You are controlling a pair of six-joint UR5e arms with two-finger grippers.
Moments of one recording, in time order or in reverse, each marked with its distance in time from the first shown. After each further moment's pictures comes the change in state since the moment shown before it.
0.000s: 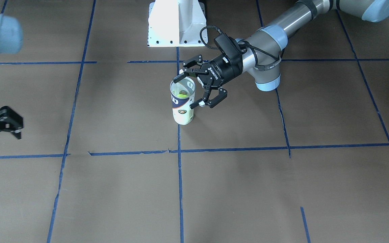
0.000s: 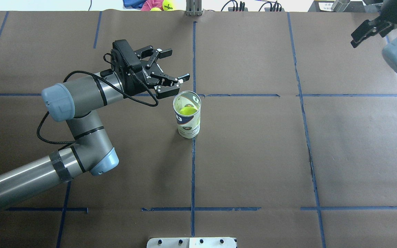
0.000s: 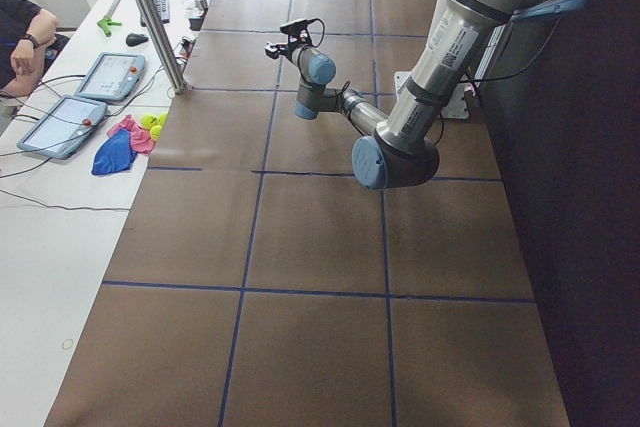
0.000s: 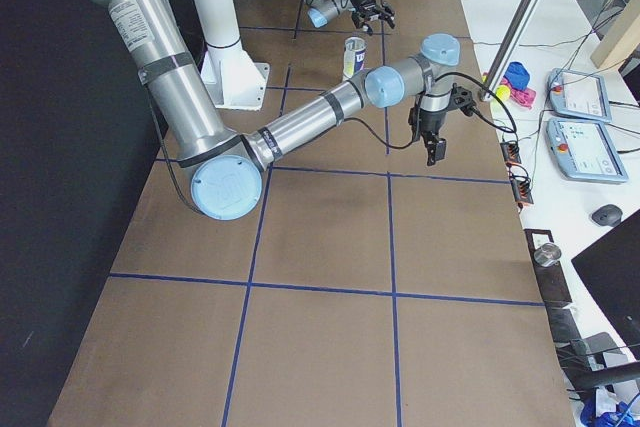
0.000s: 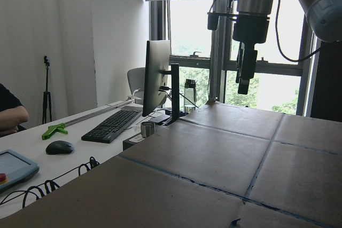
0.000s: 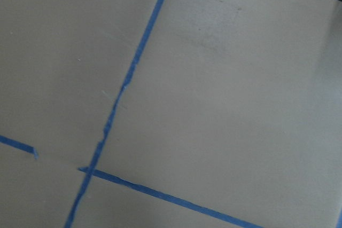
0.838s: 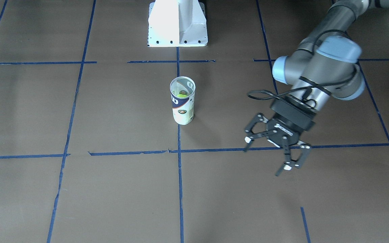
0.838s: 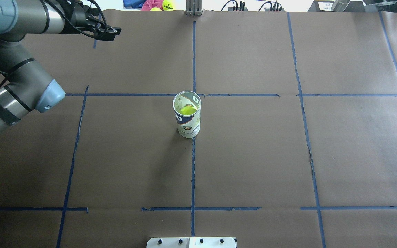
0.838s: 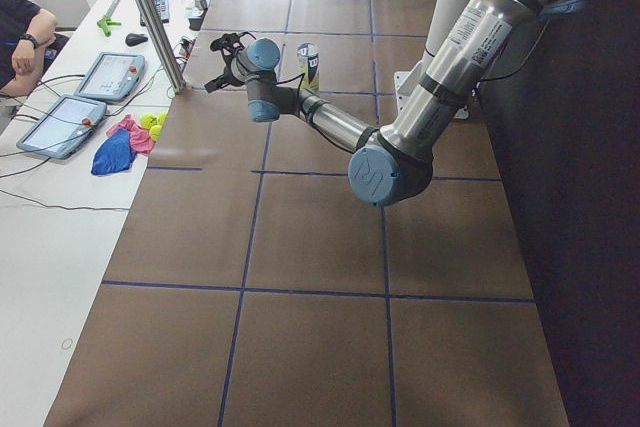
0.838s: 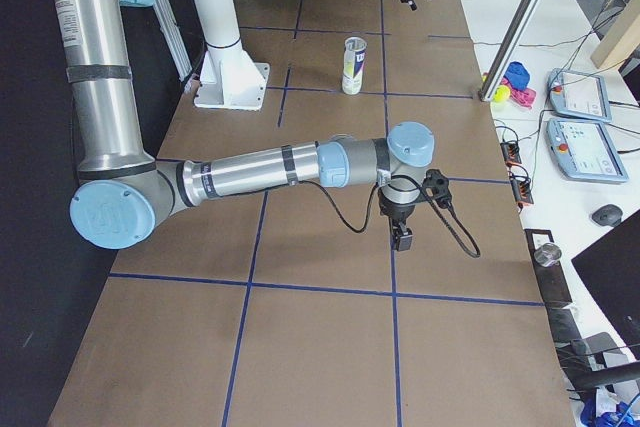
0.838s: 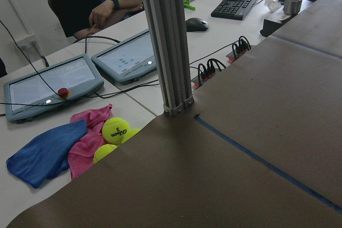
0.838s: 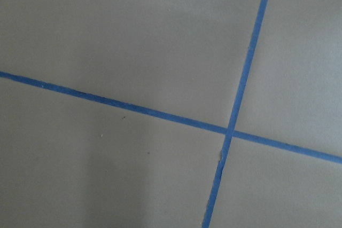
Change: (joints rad) left arm -0.338 0.081 -0.065 0.584 -0.330 0.012; right arm 0.224 -0.323 0.044 0.026 0.115 -0.213
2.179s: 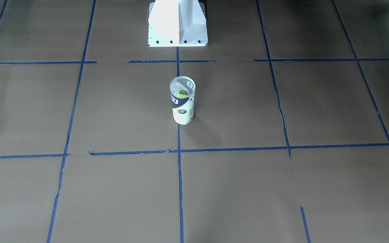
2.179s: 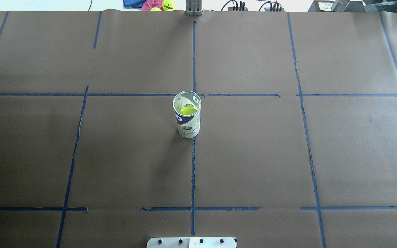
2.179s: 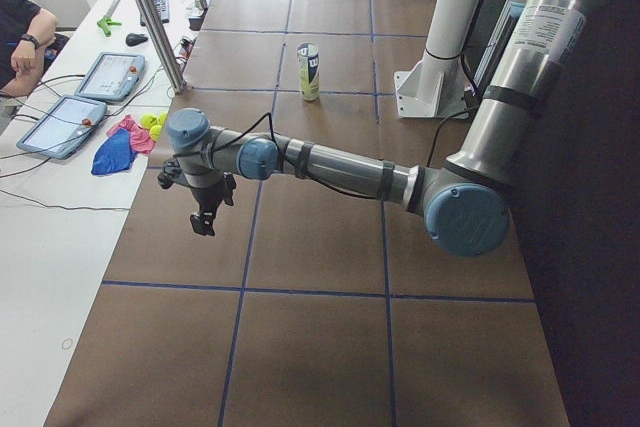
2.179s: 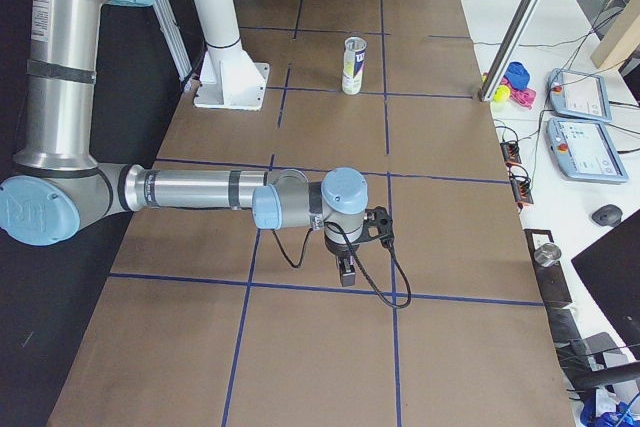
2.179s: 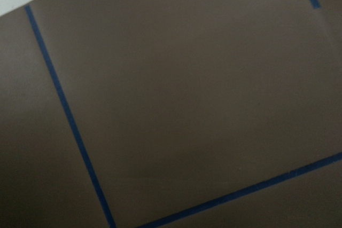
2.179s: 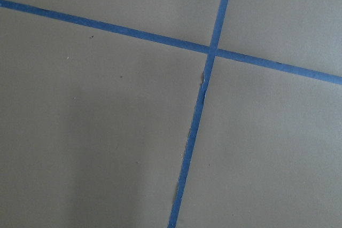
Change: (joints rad) left arm -0.470 0.263 -0.023 0.980 -0.423 0.474; right arm 0.006 -0.230 0.048 0.171 0.009 0.008
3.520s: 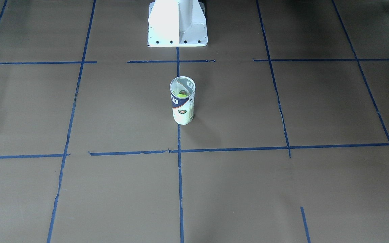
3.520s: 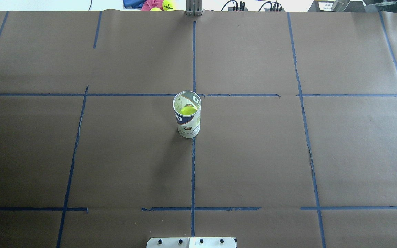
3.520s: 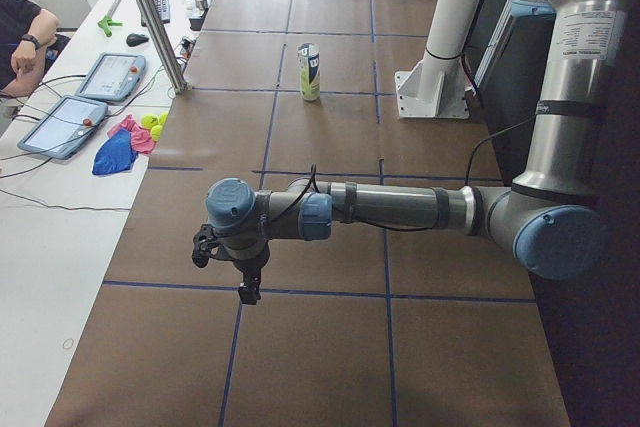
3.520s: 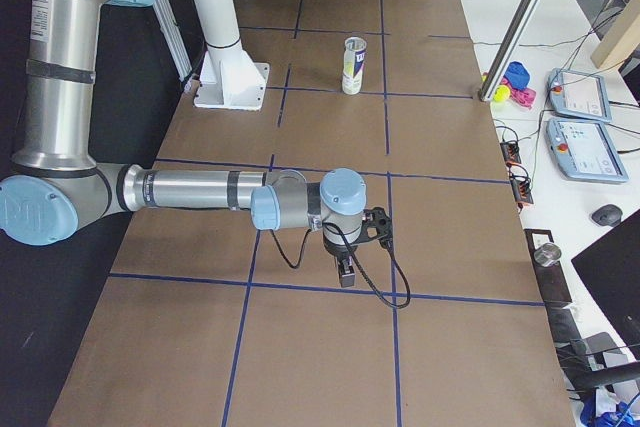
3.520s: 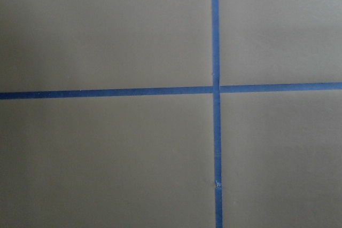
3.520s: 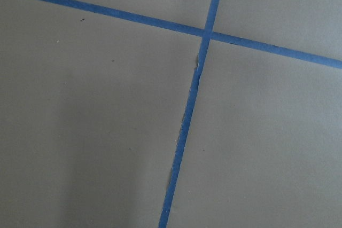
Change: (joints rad) left arm -0.124 0.188 -0.079 0.010 -0.018 -0.002; right arm 0.000 -0.031 -0.002 0.005 -0.007 -0.013
